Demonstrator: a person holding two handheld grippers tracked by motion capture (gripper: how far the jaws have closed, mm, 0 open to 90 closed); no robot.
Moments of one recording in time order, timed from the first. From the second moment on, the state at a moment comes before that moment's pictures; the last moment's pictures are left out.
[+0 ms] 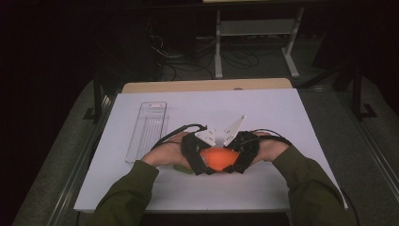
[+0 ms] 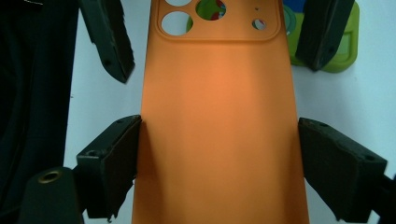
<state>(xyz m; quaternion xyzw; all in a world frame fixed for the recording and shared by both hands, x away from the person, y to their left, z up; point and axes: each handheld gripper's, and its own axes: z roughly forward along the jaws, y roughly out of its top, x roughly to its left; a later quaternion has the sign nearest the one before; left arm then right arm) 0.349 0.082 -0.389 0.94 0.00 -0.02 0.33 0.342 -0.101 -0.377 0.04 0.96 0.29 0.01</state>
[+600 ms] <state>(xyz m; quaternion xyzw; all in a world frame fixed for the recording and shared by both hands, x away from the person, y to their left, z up) 0.350 0.084 -0.390 0.95 -0.01 -0.03 0.32 0.342 -0.100 -0.376 0.04 0.95 0.30 0.01</state>
